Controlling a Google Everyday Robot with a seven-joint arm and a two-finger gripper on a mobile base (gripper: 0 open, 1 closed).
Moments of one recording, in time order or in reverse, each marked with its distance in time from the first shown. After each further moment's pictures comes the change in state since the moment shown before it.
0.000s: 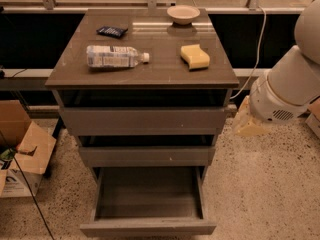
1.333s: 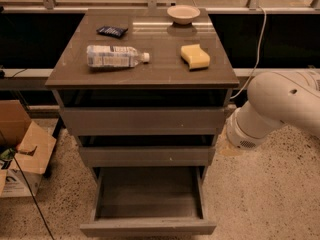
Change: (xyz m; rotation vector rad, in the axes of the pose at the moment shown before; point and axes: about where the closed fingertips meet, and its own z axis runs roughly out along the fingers) arm 0.024 -0.011 0.133 0.008 0.042 0.030
